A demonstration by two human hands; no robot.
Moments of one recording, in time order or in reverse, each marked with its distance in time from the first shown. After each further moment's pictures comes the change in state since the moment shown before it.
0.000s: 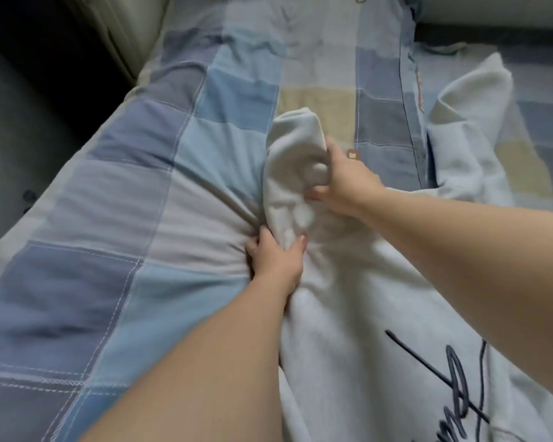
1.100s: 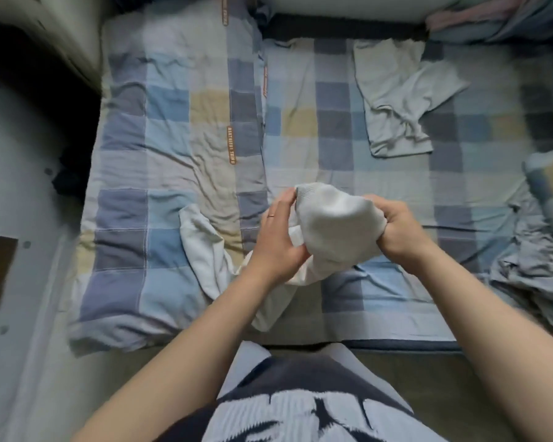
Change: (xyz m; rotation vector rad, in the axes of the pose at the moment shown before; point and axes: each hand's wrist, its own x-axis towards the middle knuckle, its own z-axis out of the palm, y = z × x) left_hand -0.565 0.258 -0.167 0.053 -0.530 0.590; right_hand -0.568 0.022 -0.437 0.715 0.011 0.140
